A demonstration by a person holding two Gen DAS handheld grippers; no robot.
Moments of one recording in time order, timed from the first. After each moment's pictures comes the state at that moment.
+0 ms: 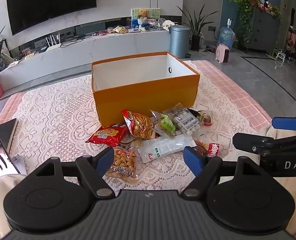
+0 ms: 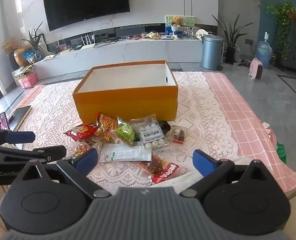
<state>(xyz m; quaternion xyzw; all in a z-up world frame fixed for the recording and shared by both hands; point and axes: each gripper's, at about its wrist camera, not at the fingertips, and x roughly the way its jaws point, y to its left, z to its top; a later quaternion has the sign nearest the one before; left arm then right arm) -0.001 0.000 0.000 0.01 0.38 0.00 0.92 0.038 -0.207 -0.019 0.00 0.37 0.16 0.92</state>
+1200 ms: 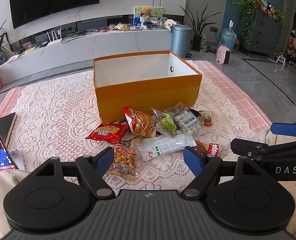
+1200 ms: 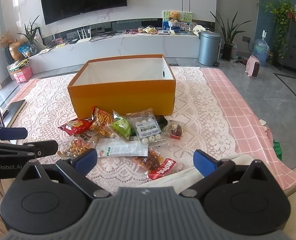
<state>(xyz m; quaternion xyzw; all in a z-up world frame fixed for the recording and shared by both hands) 0.001 0.008 -0.002 -0.01 0.39 0.00 0.92 0.042 -0.198 -0.023 -0.02 0.38 0.14 0.91</state>
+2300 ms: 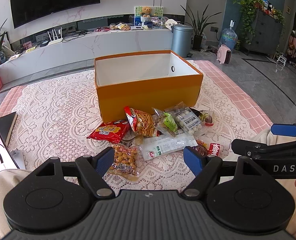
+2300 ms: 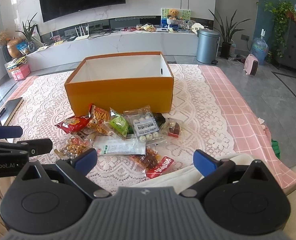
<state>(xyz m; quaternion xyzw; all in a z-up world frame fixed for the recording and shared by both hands) 0.000 0.009 -0.003 -0.01 0.39 0.00 0.92 0.045 -0.199 -0.026 -0.03 0.38 0.14 0.91</state>
